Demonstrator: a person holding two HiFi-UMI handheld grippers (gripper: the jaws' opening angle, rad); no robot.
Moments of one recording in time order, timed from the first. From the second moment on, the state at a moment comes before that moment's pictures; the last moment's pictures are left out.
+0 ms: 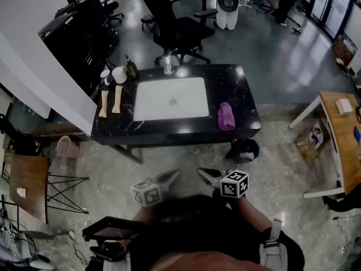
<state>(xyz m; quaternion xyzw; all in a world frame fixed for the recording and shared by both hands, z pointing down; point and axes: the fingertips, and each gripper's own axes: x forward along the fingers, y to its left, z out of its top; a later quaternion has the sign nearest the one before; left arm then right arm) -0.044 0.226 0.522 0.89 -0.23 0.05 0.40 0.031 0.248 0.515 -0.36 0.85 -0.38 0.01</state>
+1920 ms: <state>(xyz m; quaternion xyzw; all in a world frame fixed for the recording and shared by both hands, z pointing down) -0.049 0.121 0.498 0.86 -0.14 0.02 0.49 0.058 0.142 0.502 -0.45 0.80 -0.39 0.07</state>
